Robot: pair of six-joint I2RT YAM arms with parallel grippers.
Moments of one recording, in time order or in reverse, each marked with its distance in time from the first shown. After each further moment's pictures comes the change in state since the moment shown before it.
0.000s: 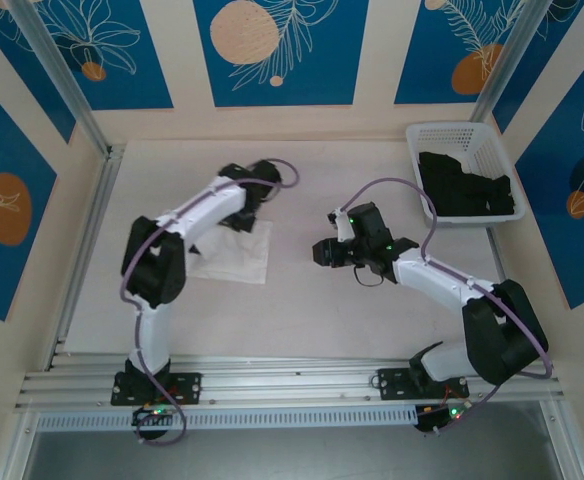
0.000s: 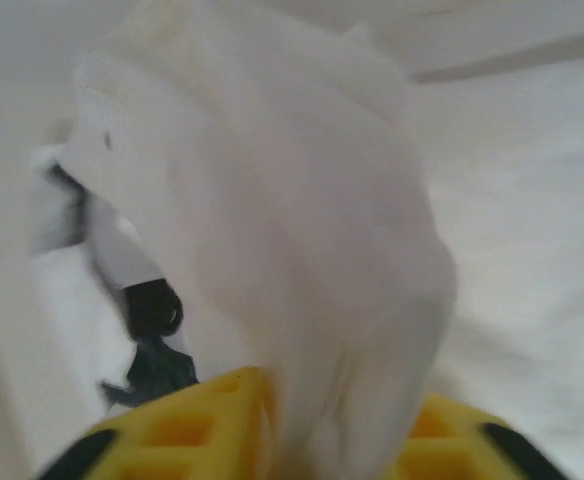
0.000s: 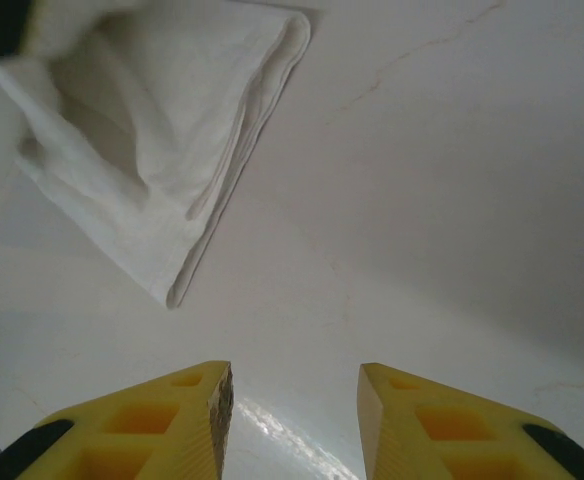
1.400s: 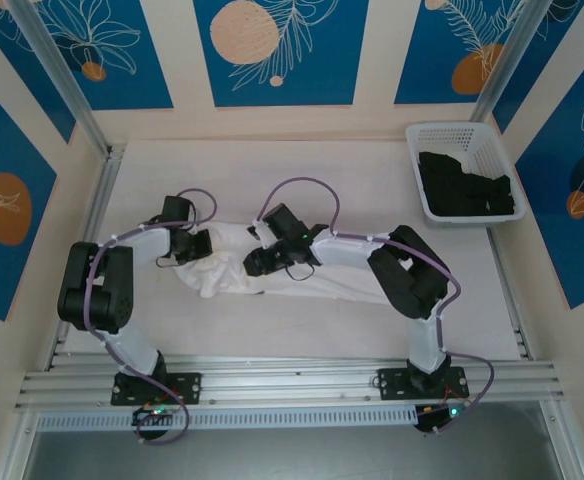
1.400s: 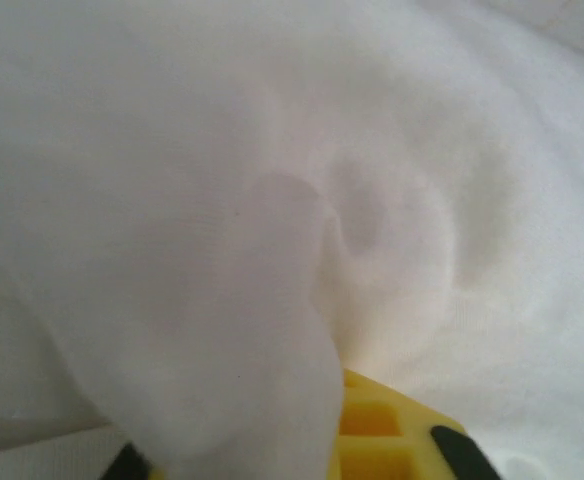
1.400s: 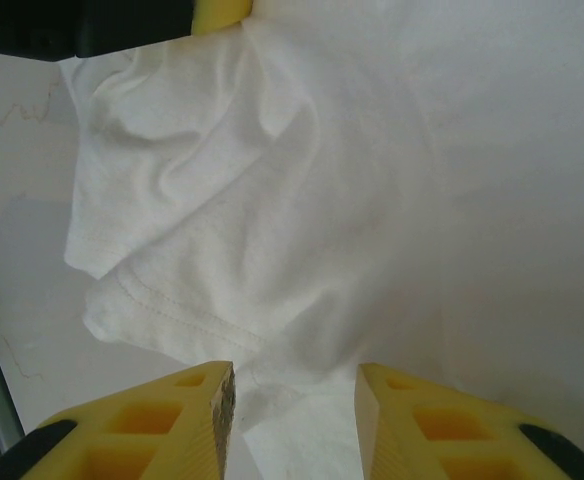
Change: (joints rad) left arm 0.469 -0.373 -0.881 0.854 0.682 -0.051; right arm 0.315 0.592 0.478 0.008 -0.073 0.018
